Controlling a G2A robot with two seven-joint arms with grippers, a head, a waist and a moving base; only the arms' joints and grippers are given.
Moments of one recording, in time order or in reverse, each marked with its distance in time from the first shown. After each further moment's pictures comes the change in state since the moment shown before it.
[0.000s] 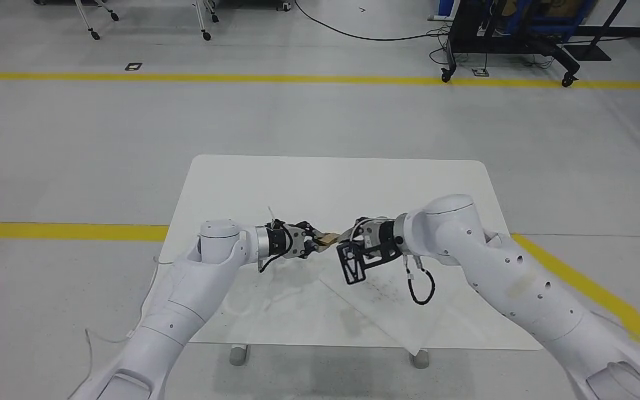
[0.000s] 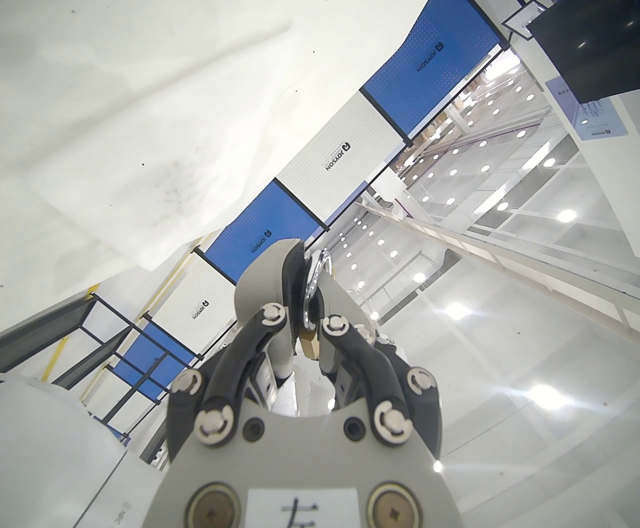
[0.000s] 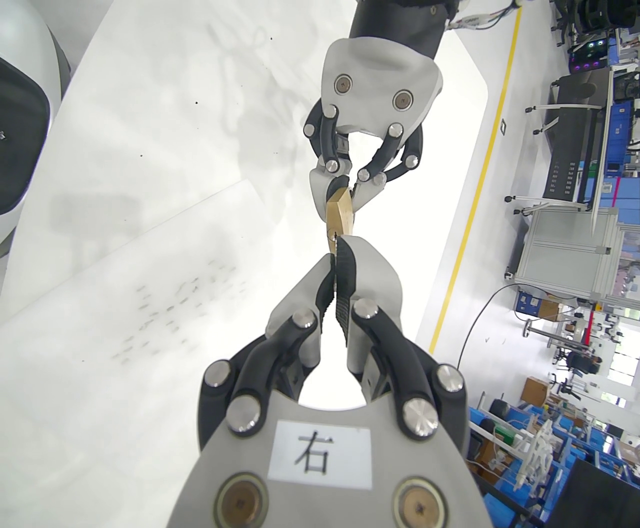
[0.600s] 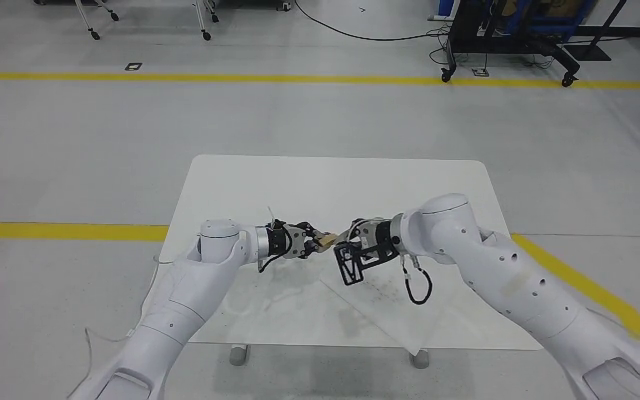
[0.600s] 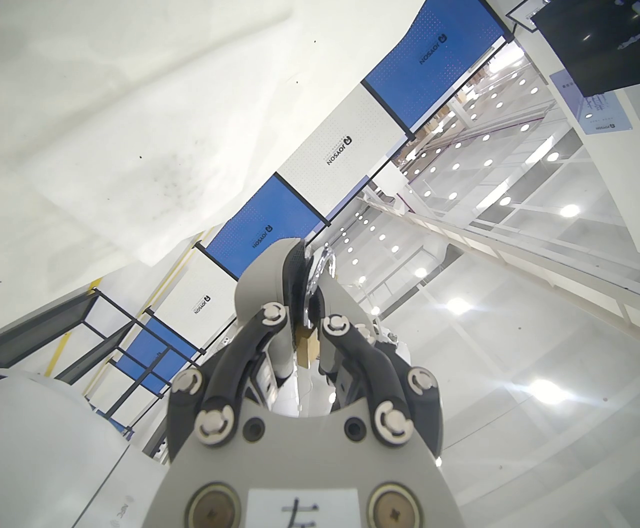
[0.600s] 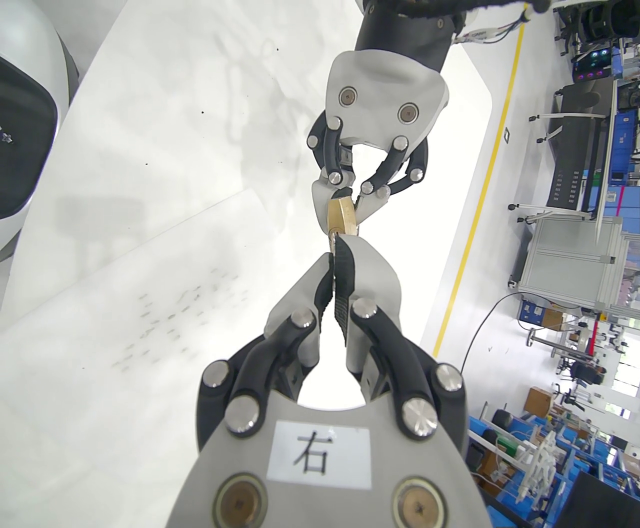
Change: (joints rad) left arm -0.006 0.002 0.008 0.007 -0.004 -0.006 -0.024; right arm 0.021 -0.010 -0.029 0.021 -0.007 0.000 -0.025
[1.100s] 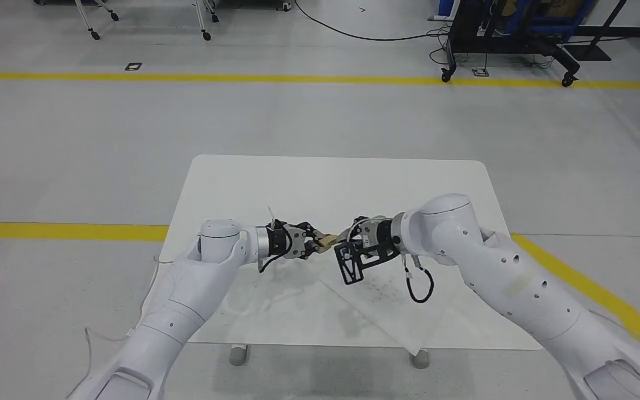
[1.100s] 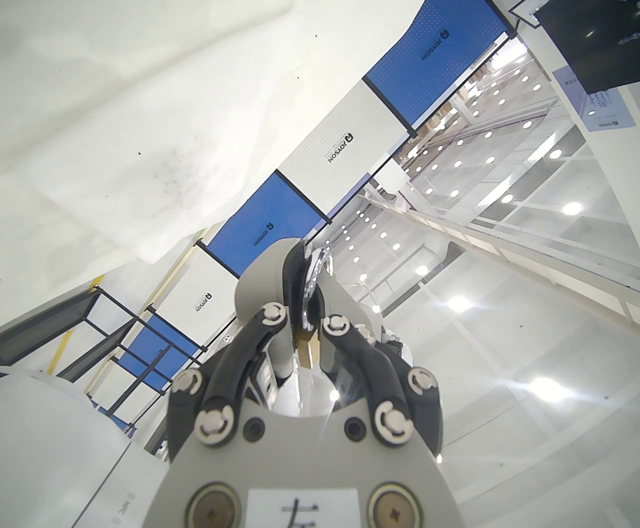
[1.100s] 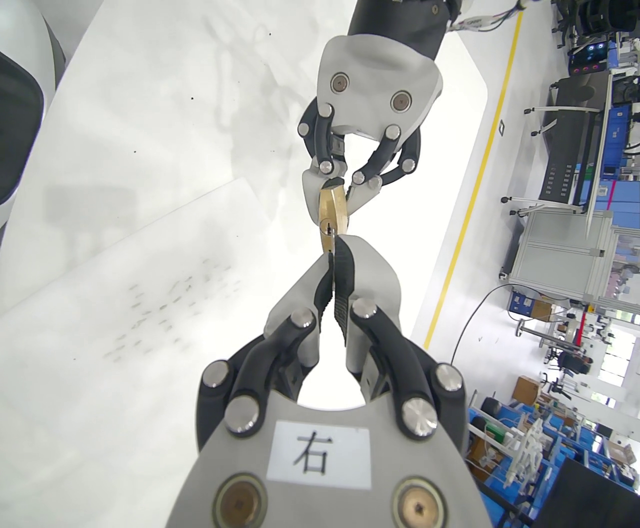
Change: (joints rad) left arm -0.002 0.001 0.005 0.003 -0.008 0.000 -0.010; right arm -0.010 0.003 0.013 -0.025 -0.015 0.000 0.049
